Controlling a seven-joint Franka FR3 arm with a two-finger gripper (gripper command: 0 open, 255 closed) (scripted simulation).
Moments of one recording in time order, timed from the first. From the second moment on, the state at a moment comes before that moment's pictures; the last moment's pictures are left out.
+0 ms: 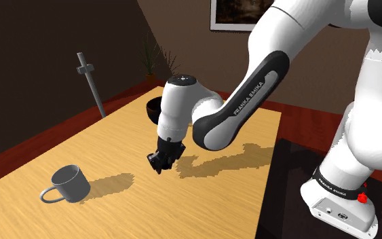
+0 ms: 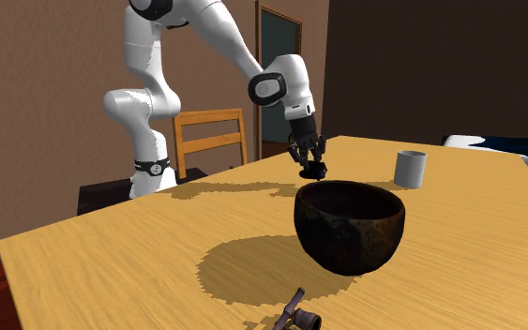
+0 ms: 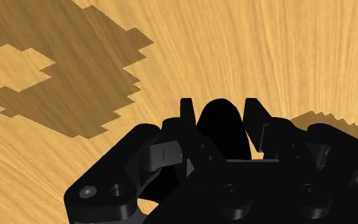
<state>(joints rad) 0.24 0.20 0.48 -2.29 -0.20 2.72 0.96</state>
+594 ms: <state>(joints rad) 0.21 0.10 0.52 -2.26 -0.09 2.60 0.88</state>
